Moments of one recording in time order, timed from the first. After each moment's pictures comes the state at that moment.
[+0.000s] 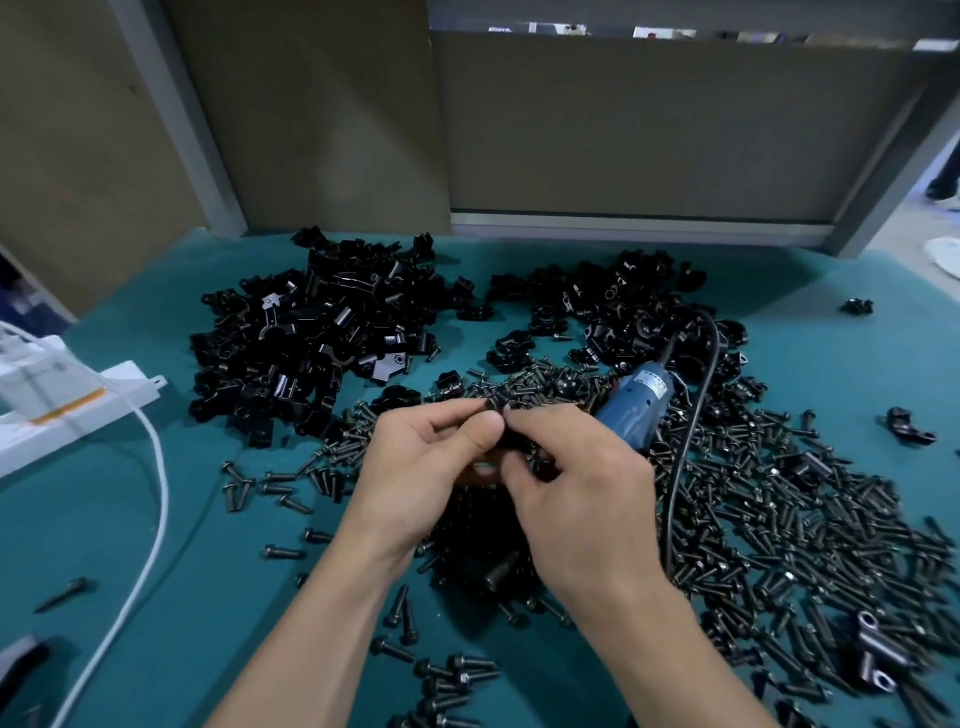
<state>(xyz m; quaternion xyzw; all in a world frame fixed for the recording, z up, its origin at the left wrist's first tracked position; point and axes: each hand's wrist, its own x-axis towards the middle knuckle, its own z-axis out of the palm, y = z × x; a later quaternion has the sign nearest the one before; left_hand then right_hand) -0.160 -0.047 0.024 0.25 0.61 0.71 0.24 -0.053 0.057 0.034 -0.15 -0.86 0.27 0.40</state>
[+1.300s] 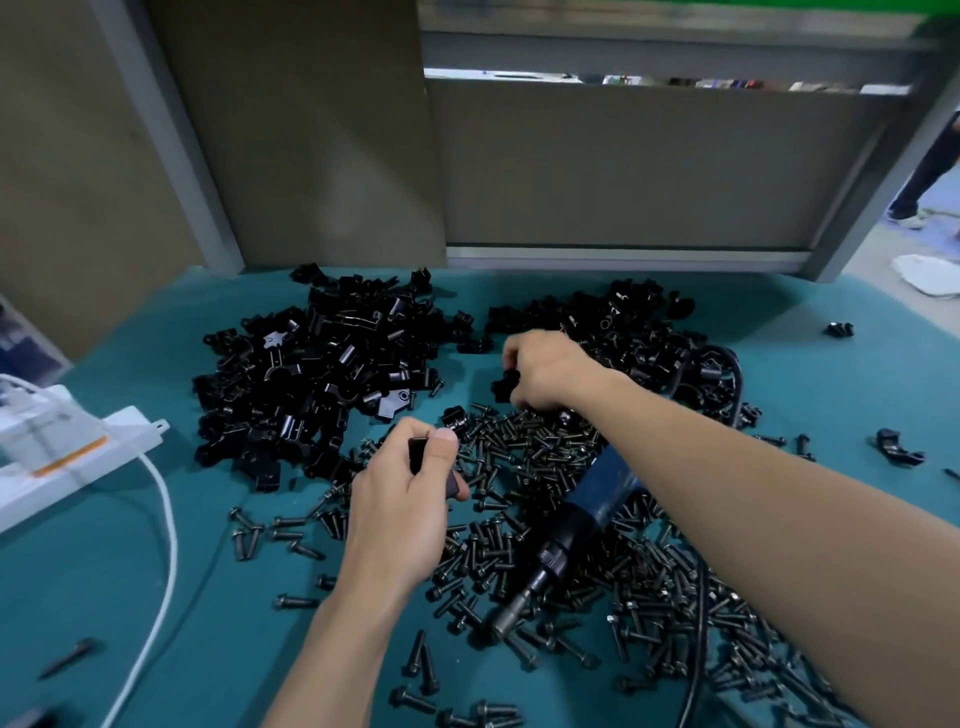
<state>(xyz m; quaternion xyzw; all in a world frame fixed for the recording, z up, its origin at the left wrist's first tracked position) -0.174 -0.056 0.016 0.22 0.79 0.57 0.09 -0.211 0.174 0.057 -0.22 -0.97 0.10 -0.03</state>
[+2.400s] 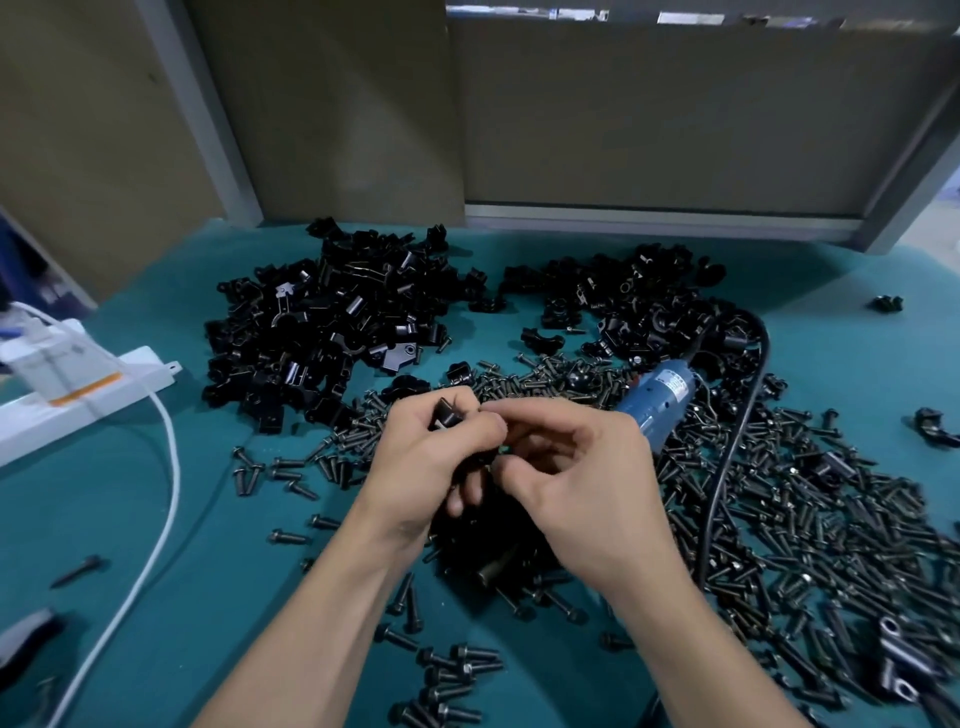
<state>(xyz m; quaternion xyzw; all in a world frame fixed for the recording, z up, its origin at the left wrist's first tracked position) -0.159 -0.047 0.021 0.24 0.62 0.70 0.25 -0.054 0.069 0.037 -0.12 -0.80 0.53 0.26</state>
